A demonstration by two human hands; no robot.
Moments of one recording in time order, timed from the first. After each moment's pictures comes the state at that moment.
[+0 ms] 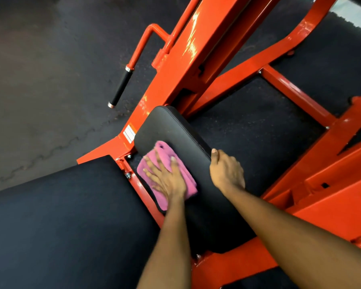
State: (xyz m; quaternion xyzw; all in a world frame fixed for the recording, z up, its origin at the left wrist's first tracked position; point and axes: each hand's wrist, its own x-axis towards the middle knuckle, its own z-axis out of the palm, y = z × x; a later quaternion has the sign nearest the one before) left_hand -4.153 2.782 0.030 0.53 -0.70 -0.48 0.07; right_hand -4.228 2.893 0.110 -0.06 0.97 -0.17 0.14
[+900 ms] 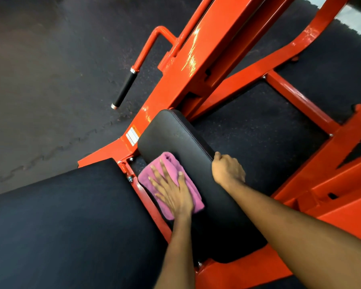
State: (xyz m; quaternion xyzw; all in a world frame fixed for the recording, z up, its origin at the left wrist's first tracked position) left_hand -4.136 2.801 0.028 0.49 -0.73 -0.47 0.09; right_hand -4.244 2.873 0.117 0.01 0.97 -0.14 0.19
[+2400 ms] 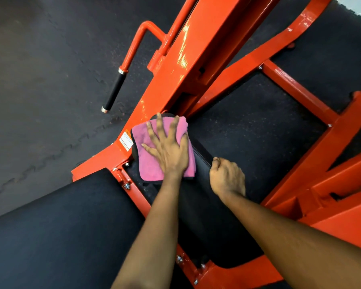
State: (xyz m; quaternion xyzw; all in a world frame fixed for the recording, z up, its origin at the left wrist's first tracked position) left_hand -4.245 2.720 0.067 0.34 -0.87 -0.33 0.13; right_hand -4.243 2.869 0.107 -0.01 0.98 -0.15 0.13
